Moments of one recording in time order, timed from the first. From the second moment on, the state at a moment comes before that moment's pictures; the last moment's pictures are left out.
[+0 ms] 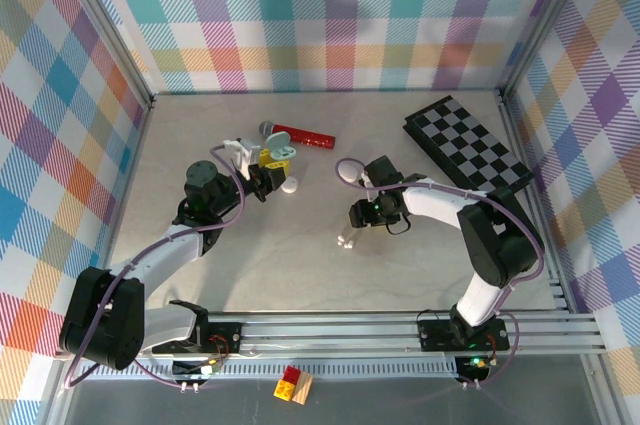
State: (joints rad) left arm -0.30 1.21 0.56 0.62 0.57 -0.16; right arm 0.56 1.71 0.96 -0.46 -0.19 0.33
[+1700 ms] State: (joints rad) left arm -0.21 1.22 0.56 0.62 0.49 -0.19; right arm 0.93 1.95 1.28 -0.88 0.54 0.31
